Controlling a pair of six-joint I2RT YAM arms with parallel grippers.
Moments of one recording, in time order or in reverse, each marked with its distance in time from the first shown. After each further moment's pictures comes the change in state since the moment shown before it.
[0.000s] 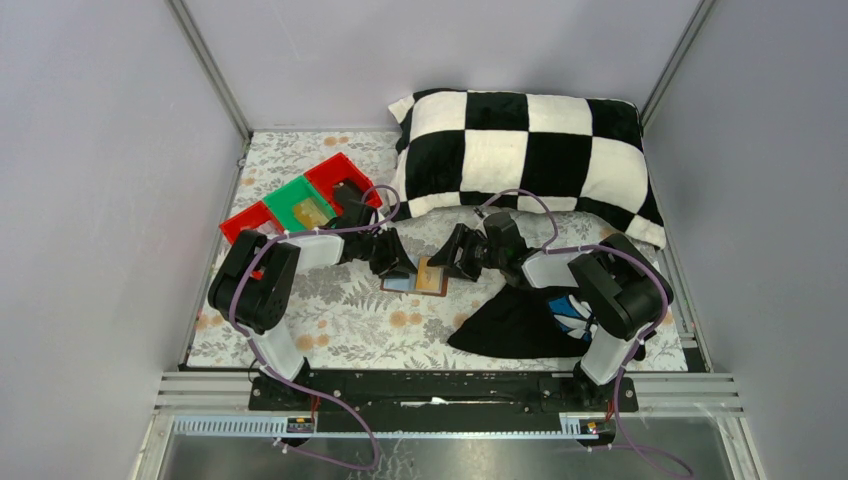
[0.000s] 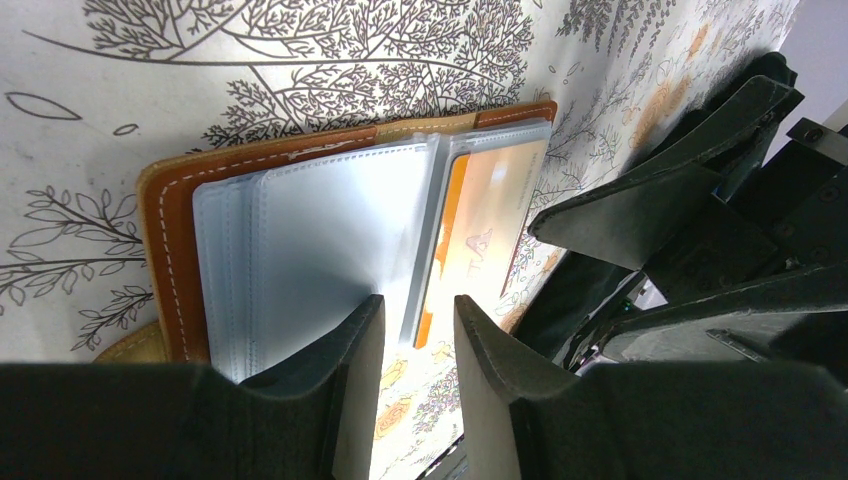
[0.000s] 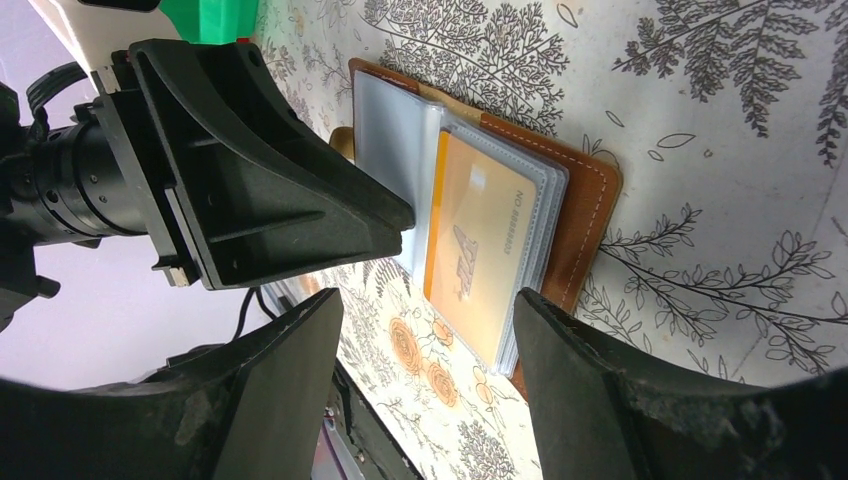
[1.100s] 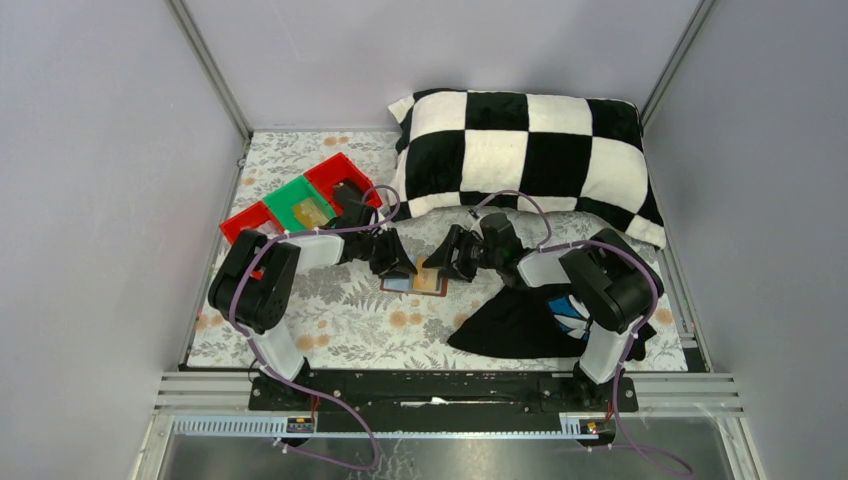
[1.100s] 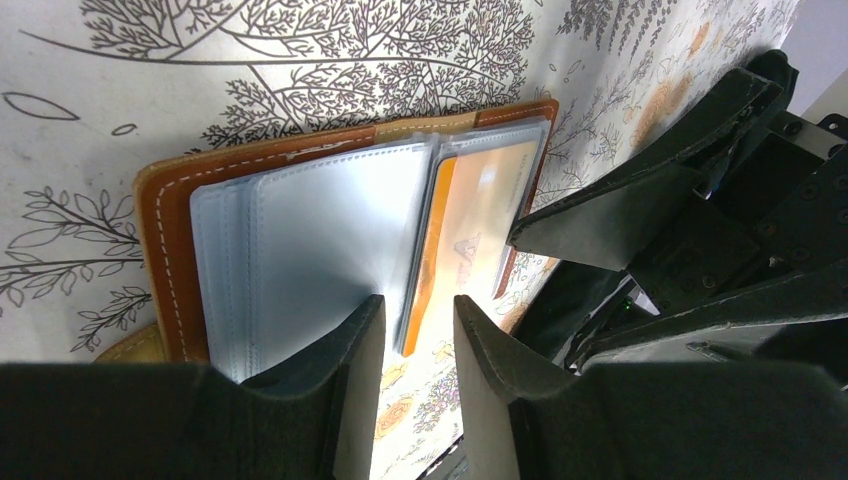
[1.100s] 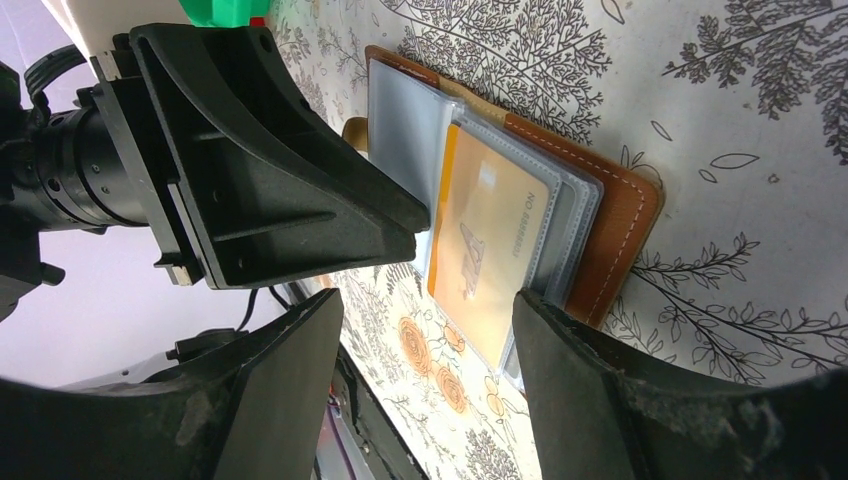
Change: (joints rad) left arm 0.000 0.001 0.000 0.000 0.002 0.003; right arm 0.011 0.055 0.013 0.065 -0.047 0.012
